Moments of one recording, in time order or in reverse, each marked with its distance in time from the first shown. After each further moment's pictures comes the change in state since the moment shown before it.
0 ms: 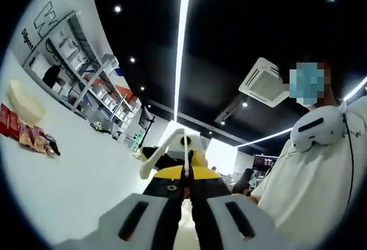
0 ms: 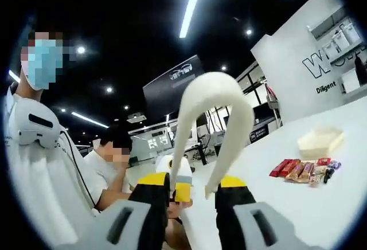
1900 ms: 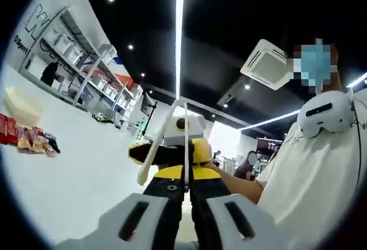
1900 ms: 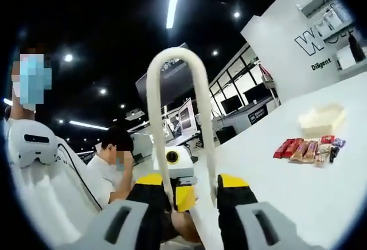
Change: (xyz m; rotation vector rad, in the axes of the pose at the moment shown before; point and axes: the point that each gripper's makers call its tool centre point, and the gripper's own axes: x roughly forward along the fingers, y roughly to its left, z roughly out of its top) left arm 0.011 0.003 -0.012 0.020 0.080 0.000; right arm 0.005 -0.001 -0.010 0.173 0.084 0.011
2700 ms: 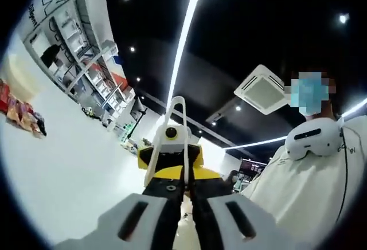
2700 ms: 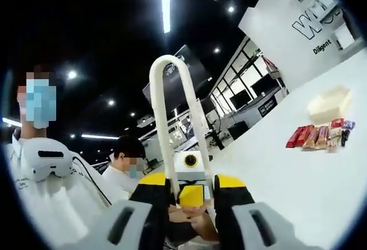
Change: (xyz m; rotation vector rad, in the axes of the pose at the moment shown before) left arm -0.001 -0.008 -0.002 -0.120 -0.038 -0.047; right arm -0.003 0.009 -0.003 0.077 -0.008 0.055
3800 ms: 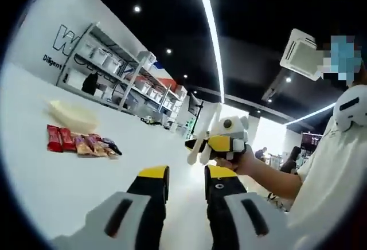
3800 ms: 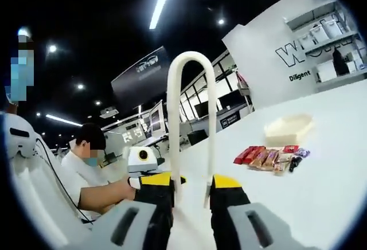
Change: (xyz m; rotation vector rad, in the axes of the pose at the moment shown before) left arm -0.054 0.075 0.020 0.255 0.091 0.467; right arm -0.029 -0.074 0.020 -0.173 -0.009 -0.299
